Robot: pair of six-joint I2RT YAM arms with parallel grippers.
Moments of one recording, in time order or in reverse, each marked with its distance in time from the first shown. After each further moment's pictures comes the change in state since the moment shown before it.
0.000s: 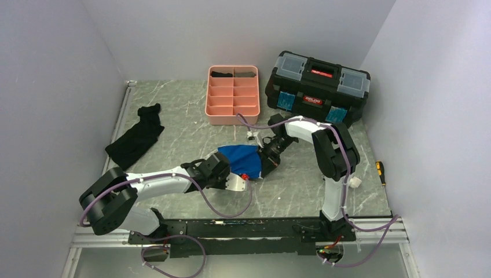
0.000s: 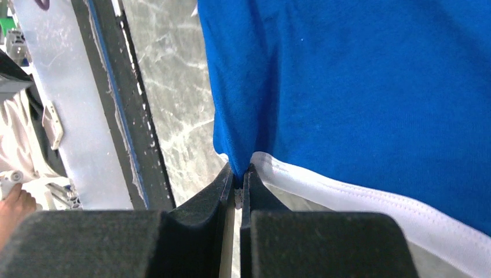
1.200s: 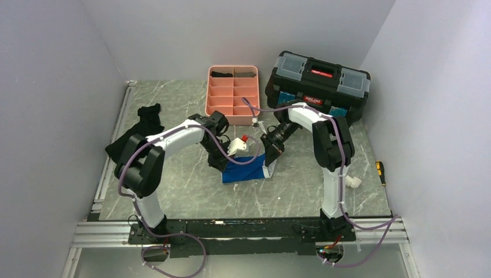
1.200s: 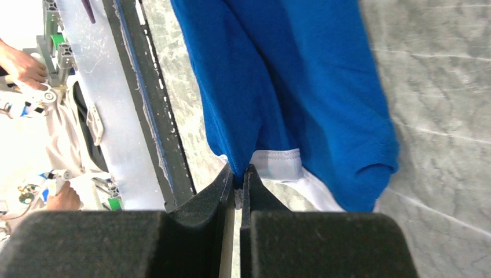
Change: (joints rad) left arm 0.318 0.392 0.634 -0.714 0.603 0.016; right arm -0.092 0.116 0.235 -0.304 -0.019 -0.091
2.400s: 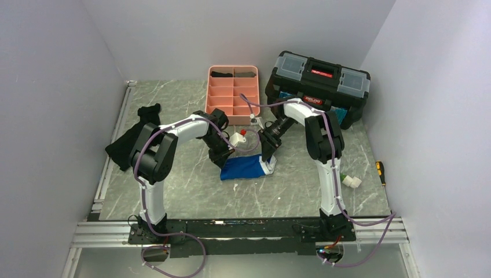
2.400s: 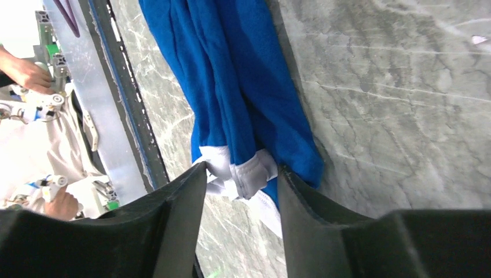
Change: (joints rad) left arm 0.068 0.196 0.098 0.027 -0.019 -0.094; right arm -0.015 0.204 0.212 -0.050 0.019 0.006
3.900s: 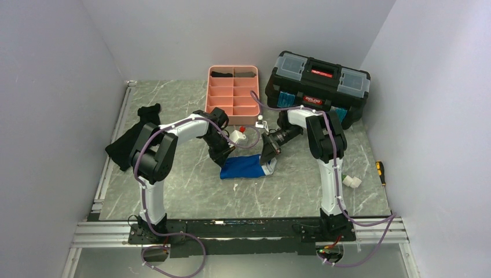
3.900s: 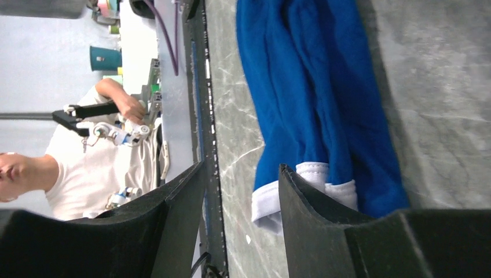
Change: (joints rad) left arm 0.003 0.003 0.009 0.024 -0.026 -0.103; right arm -0.040 -0.015 -0.172 -0.037 -0.356 -0.124
